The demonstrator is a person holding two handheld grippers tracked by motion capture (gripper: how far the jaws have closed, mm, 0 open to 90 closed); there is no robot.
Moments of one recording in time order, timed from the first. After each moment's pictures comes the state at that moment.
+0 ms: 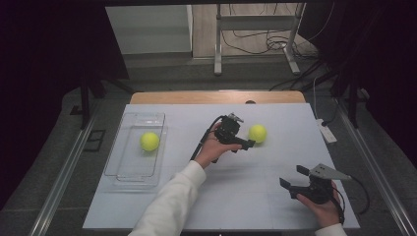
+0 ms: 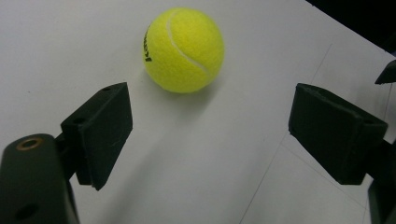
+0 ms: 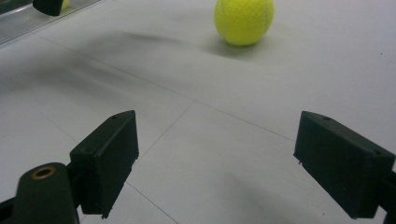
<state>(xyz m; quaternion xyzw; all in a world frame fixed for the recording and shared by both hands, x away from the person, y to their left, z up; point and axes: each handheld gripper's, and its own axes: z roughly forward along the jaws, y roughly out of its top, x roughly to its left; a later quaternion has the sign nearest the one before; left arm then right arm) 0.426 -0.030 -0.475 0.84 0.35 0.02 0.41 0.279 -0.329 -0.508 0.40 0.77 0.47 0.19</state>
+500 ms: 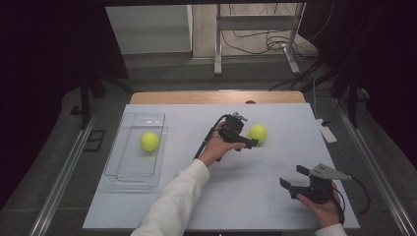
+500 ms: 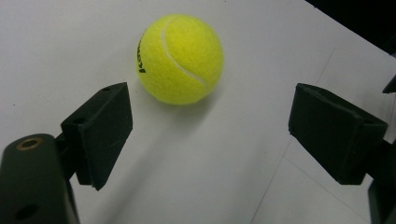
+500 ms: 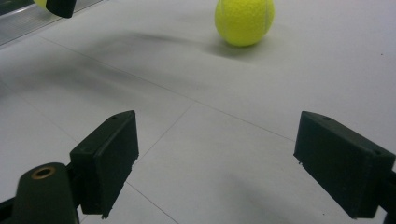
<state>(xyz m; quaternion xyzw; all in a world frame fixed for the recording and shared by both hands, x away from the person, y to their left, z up) 0.433 -0.042 -0.477 0.84 0.35 0.02 0.41 0.279 -0.329 -0.508 0.40 0.77 0.47 0.19</state>
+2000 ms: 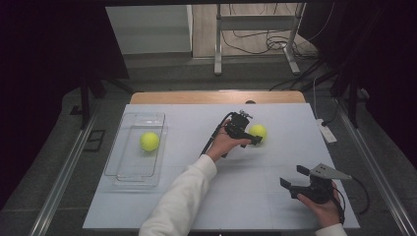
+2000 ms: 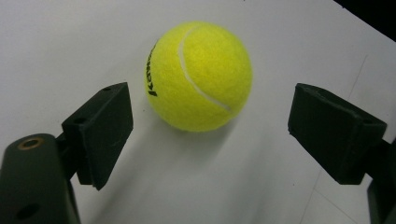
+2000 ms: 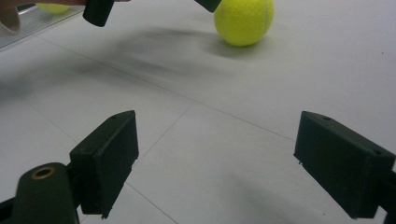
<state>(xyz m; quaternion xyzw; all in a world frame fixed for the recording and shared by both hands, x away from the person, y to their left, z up) 0.459 -0.063 -0.491 0.85 0.36 0.02 0.39 0.279 -0.331 -0.509 0.40 0.76 0.47 0.19</state>
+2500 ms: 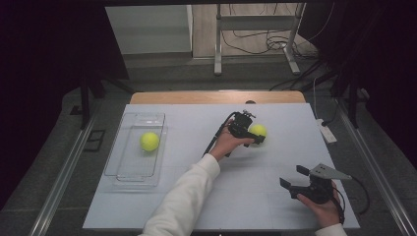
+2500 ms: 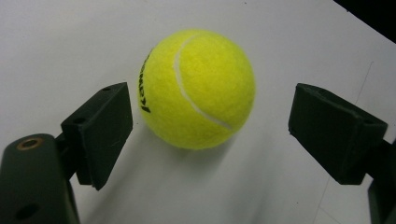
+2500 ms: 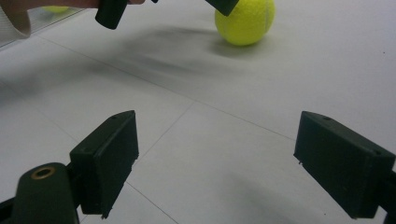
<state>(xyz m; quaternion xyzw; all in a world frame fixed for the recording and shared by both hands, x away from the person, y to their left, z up) 0.466 -0.075 -0.496 0.85 0.36 0.02 0.39 0.280 -0.330 -0.509 0.40 0.77 0.47 0.19</state>
